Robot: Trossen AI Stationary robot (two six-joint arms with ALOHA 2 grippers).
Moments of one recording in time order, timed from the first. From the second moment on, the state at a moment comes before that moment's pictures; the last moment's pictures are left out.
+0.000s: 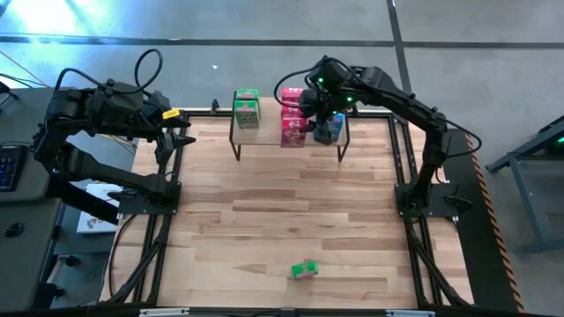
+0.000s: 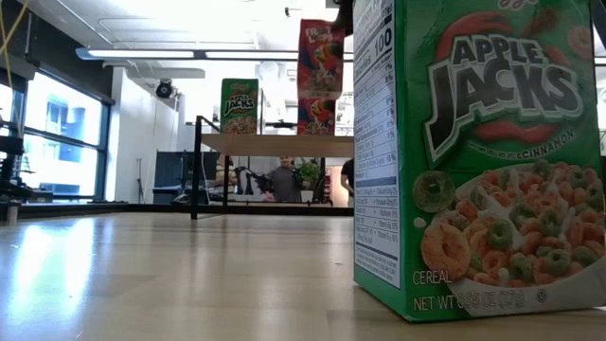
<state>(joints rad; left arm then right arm) 0.15 1.07 1.85 -1.46 -0.14 -0.26 -0.40 1.80 2.15 -1.26 -0.30 -0.38</state>
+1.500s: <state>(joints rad) 0.15 1.07 1.84 -1.46 -0.14 -0.26 -0.41 1.83 2.00 -1.11 -0.15 -0.45</state>
